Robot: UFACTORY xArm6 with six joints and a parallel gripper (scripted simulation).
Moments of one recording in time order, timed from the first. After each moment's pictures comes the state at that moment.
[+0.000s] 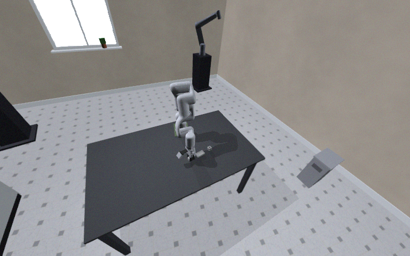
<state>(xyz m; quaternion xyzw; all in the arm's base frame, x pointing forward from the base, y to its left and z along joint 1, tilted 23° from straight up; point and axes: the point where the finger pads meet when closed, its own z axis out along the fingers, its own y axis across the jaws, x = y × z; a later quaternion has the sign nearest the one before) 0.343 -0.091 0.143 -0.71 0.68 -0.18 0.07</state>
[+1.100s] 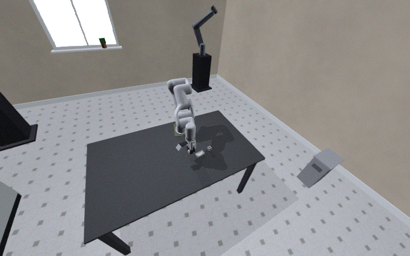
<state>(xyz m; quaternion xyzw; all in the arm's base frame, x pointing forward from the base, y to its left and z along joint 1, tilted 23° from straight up) 0.308 -0.076 0.235 -0.71 0.68 -0.18 0.07</state>
